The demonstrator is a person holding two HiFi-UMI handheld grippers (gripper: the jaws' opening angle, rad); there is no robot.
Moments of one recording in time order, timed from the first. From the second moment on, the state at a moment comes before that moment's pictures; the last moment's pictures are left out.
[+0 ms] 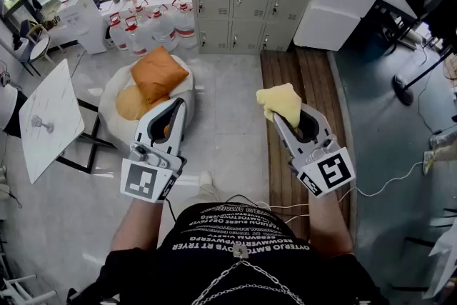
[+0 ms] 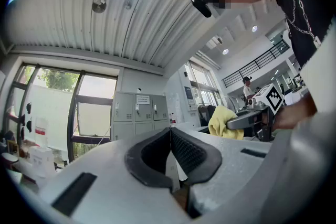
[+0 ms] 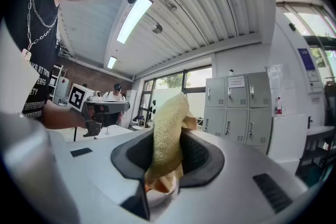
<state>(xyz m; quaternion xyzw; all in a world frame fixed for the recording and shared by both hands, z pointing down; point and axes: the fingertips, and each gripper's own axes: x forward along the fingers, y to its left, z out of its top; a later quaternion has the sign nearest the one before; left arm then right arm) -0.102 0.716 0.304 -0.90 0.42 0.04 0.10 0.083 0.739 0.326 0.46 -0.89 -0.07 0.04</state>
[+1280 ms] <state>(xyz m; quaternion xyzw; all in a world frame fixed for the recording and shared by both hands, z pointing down) -0.144 0.644 0.338 -0.90 0.43 0.00 0.07 0.051 0.691 0.358 0.48 -0.88 -0.03 0.03</state>
